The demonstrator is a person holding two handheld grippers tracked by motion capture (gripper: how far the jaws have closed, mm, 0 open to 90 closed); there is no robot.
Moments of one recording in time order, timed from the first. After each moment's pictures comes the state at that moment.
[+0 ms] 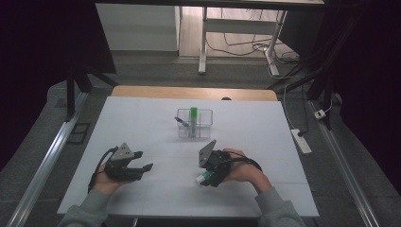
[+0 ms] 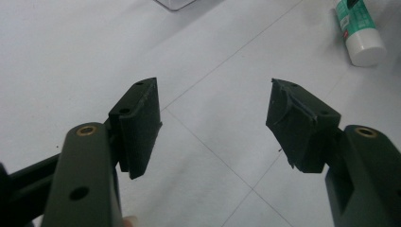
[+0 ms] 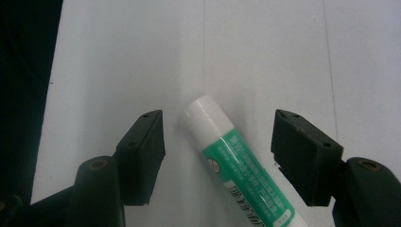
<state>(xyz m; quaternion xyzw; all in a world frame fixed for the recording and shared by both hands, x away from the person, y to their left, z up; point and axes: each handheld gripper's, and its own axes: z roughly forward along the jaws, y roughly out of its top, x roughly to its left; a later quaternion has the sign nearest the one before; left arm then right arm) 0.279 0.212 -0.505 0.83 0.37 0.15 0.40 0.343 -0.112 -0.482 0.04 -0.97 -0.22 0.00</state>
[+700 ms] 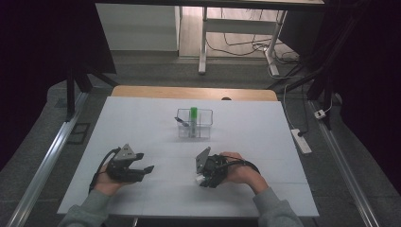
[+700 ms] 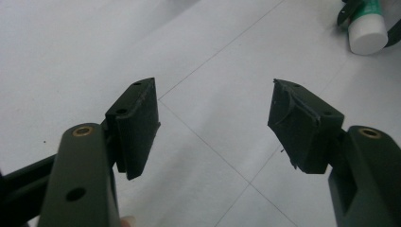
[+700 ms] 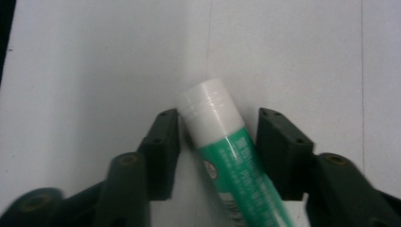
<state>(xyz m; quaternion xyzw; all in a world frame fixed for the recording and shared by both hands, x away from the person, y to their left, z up) 0.280 0.209 -0.509 0.84 0.37 0.14 0.38 0.340 -0.106 -0.504 0.07 -0.98 -0.19 -0.02</state>
